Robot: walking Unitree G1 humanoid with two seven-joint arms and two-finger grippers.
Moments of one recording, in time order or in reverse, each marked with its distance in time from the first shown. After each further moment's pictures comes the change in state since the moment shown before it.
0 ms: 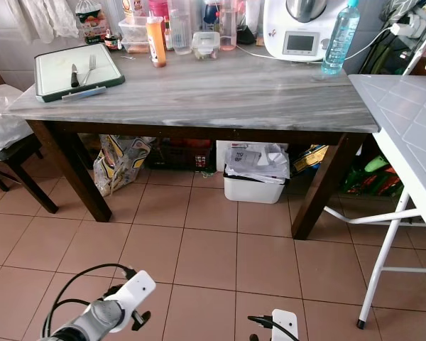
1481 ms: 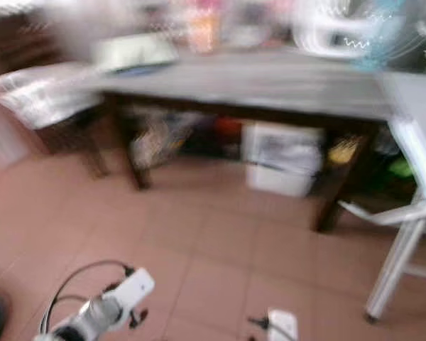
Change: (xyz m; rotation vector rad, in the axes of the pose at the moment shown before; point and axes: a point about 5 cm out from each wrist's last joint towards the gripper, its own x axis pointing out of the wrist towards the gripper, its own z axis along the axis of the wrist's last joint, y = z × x) left arm -0.002 0.003 -0.009 0.009 0.023 -0.004; right arm 0.002 0.008 0.007 0.009 -0.024 0.017
